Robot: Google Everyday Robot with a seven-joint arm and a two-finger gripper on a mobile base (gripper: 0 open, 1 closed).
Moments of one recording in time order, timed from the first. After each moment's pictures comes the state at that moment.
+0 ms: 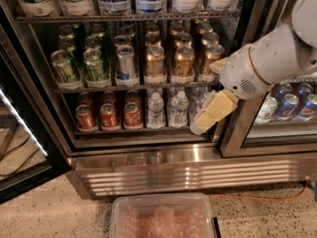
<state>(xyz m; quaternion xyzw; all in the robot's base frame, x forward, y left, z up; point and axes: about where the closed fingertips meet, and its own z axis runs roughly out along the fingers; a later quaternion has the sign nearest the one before) 0.503 -0.113 0.900 -0.55 0.76 0.13 0.31</state>
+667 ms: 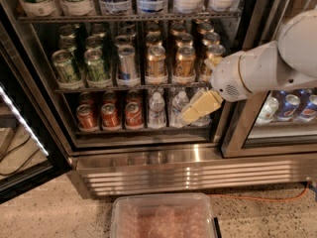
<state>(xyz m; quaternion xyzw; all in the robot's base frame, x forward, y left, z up) 0.541 -0.098 0.889 -0.51 0.75 0.13 0.40</state>
